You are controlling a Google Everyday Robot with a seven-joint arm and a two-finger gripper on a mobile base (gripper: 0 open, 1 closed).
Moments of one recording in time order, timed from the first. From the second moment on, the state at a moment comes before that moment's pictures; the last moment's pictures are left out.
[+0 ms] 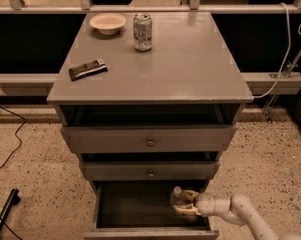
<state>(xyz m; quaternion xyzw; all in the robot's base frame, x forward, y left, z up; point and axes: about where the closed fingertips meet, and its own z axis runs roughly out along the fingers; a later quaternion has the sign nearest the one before) 0.512 -0.135 0.287 -0.48 0.54 0.43 0.54</state>
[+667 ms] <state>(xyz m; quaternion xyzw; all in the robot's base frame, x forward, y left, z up) 0.514 -0.118 0.246 -0.50 0.57 0.42 0.50</state>
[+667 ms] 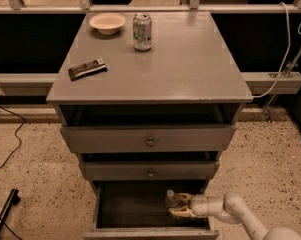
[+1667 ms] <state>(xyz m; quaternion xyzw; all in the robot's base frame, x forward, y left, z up) 0.508 -0.107 0.221 -0.53 0.58 0.42 0.46</state>
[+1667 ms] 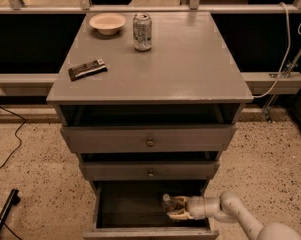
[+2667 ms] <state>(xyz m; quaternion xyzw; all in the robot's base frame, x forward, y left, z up) 0.506 -0.101 0.221 -0.53 0.58 0.42 0.46</state>
